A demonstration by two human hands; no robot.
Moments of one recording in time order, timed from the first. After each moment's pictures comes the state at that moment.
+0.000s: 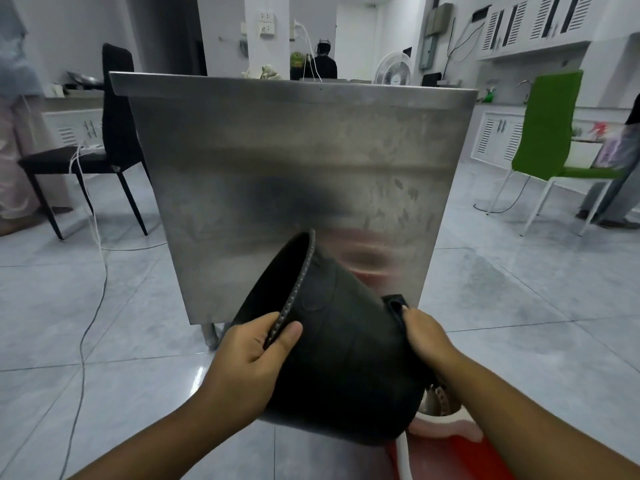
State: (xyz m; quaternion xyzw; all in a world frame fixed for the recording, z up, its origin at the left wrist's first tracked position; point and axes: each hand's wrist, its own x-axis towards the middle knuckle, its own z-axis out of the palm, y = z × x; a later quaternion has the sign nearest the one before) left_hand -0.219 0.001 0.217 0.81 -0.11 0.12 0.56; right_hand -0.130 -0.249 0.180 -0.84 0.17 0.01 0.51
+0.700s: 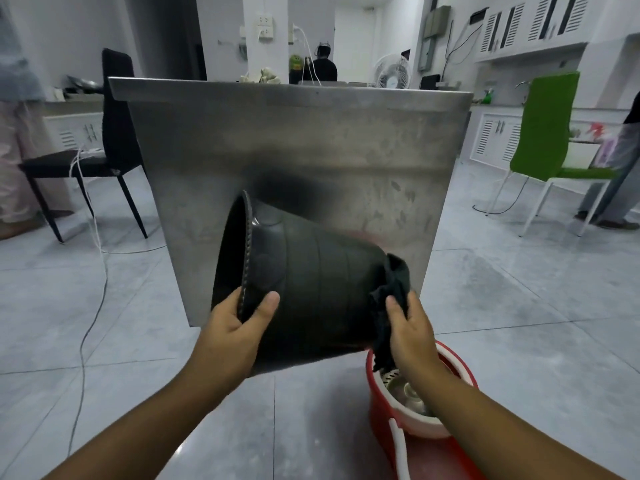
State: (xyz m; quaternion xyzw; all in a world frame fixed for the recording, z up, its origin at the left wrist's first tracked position) left_hand -0.209 0.010 0.243 0.75 -0.04 0.10 0.65; right_hand -0.153 -0.218 0.186 -0.75 0.02 -0.11 0.66
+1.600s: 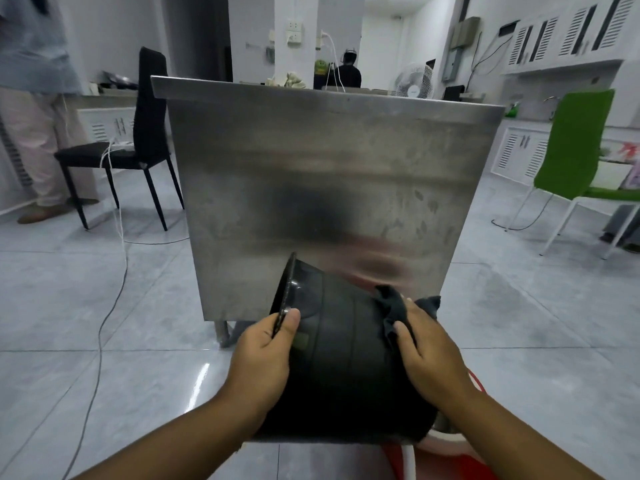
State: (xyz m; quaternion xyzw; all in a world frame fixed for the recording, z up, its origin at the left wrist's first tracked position) left_hand -0.212 -0.004 0.214 0.72 0.04 0.09 0.69; right_hand -0.155 -0.238 0.173 -0.92 -0.11 -0.18 0.33
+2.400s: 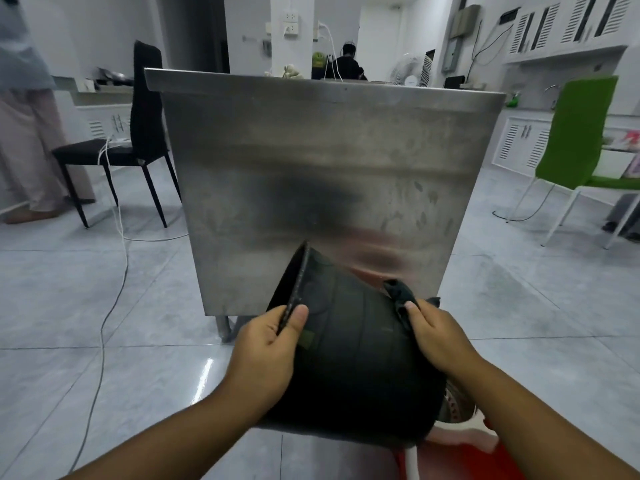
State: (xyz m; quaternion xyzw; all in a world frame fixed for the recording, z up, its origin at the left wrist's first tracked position) left_hand -0.217 -0.006 0.213 0.77 -0.01 0.13 0.63; right_hand -0.134 -0.250 0.185 -0.93 -0.02 -0.08 0.37
